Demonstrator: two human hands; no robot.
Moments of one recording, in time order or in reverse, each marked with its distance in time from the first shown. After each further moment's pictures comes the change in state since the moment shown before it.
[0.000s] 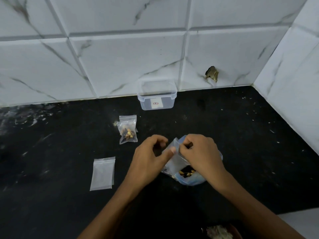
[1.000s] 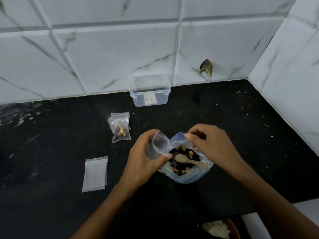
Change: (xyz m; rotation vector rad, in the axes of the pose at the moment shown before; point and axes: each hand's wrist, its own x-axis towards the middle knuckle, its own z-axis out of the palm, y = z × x) left_hand 0.009 -0.025 0.015 -0.222 0.031 0.170; right_hand 0.016 0.039 -0.029 0.079 -0.044 -0.067
